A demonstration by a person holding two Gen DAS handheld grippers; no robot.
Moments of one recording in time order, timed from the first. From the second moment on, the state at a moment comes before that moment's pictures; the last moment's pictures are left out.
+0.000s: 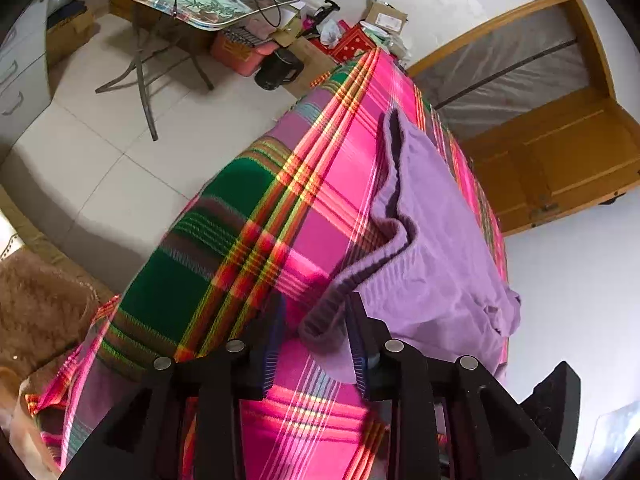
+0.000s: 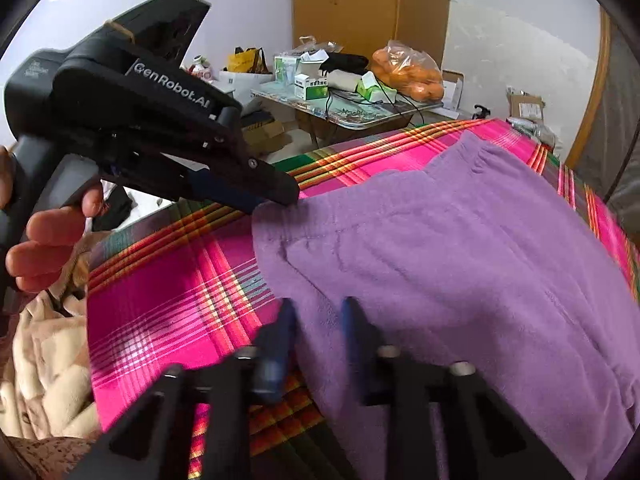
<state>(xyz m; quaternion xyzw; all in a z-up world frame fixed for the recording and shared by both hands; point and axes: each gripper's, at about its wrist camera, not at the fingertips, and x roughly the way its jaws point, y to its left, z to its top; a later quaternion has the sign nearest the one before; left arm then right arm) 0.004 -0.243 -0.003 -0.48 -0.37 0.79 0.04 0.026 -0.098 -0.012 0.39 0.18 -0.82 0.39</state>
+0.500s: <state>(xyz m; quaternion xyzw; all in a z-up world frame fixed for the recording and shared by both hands) -0.017 -0.241 -0.006 -0.50 -0.37 0.78 0.06 0.052 -0.093 -0.009 0.41 0.16 -0.79 0.43</state>
